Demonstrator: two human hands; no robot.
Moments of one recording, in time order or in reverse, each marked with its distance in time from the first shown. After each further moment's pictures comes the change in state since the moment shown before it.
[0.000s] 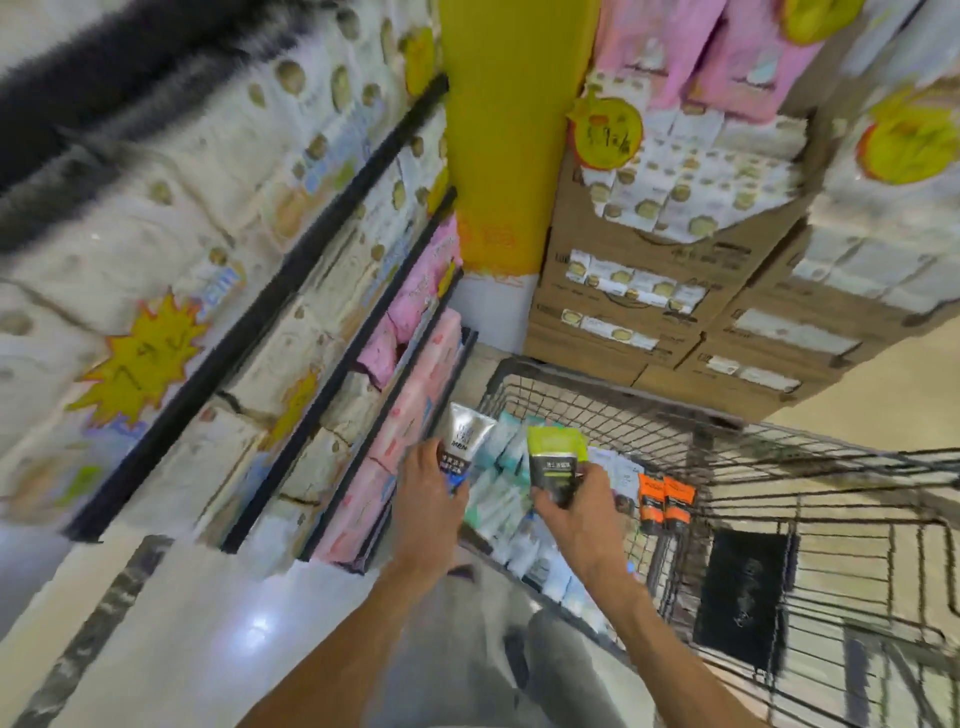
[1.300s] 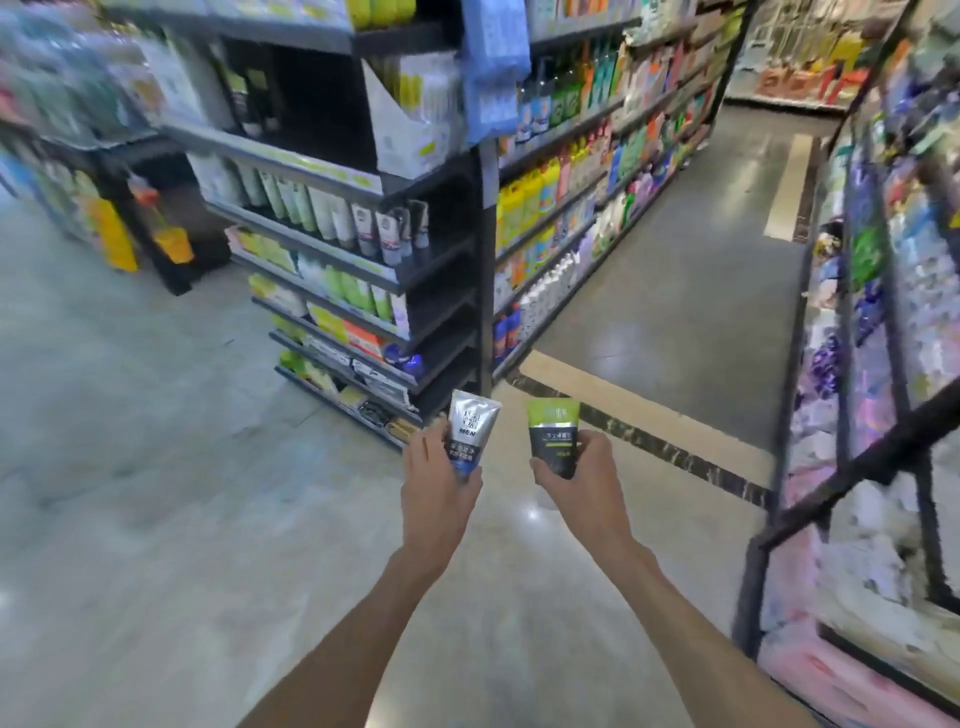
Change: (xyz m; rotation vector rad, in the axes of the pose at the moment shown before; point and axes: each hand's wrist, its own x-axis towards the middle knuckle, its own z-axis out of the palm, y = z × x) left_hand -0.766 -0.177 -0.196 0.065 1.407 -1.169; right_hand -0.673 -0.028 0.226 -0.255 -1.292 -1.284
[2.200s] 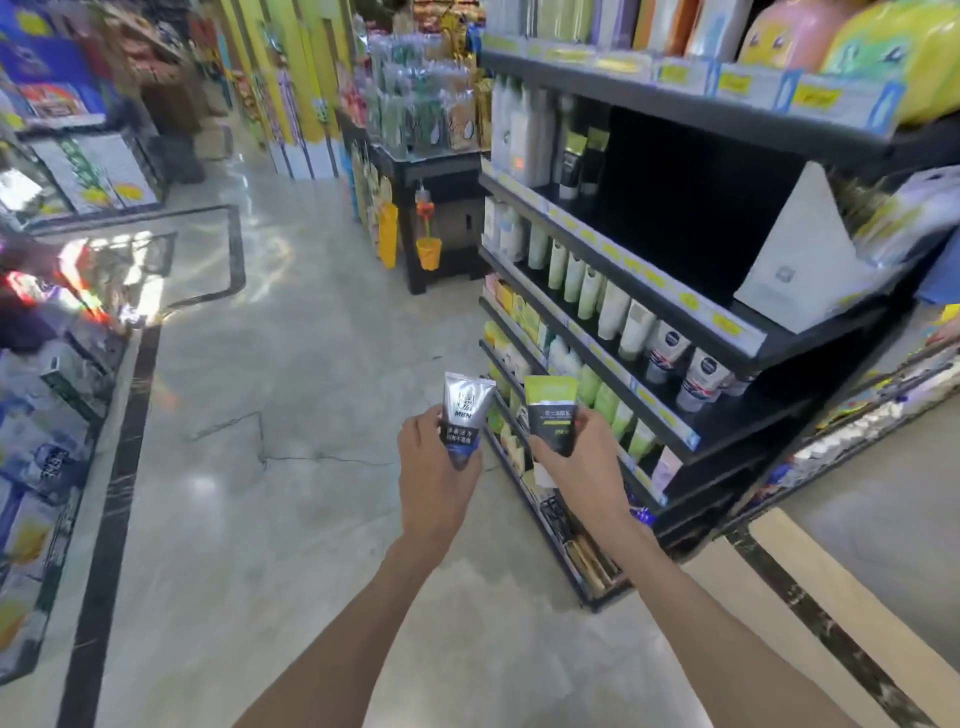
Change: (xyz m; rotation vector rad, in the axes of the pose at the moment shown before) left_hand 0.369 -0.274 -0.225 0.032 0.487 -0.305; right_hand 0.267 -0.342 0.418 0.134 -0.441 -0.353
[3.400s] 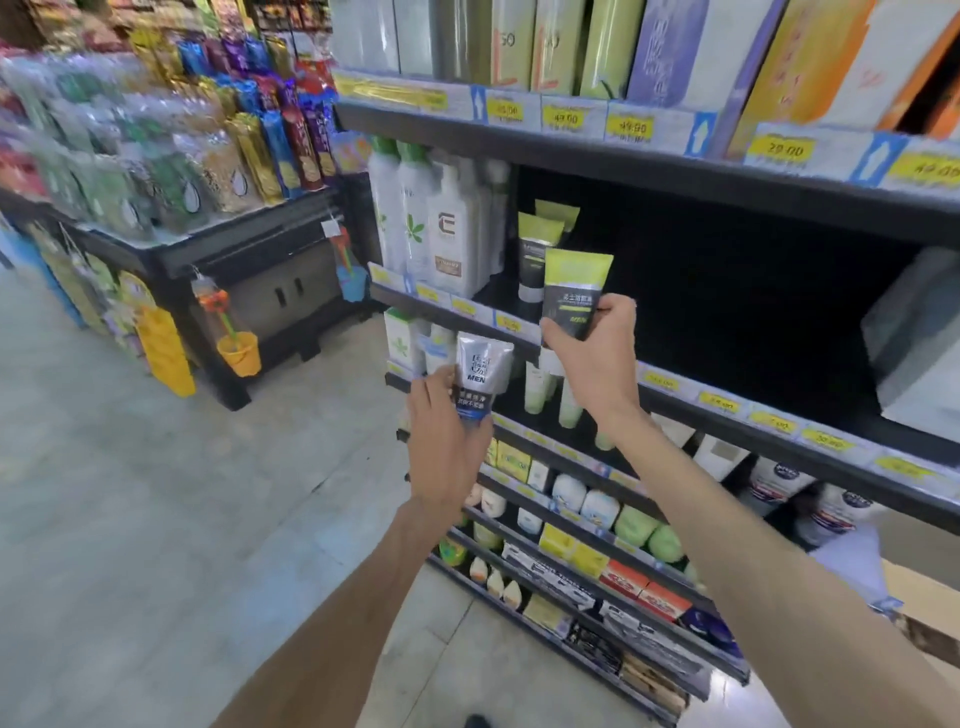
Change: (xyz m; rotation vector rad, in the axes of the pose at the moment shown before) left_hand 0.562 -0.039 0.172 -0.237 -0.349 0.473; right_hand 0.499 -0.152 0.117 0.013 0.716 0.077
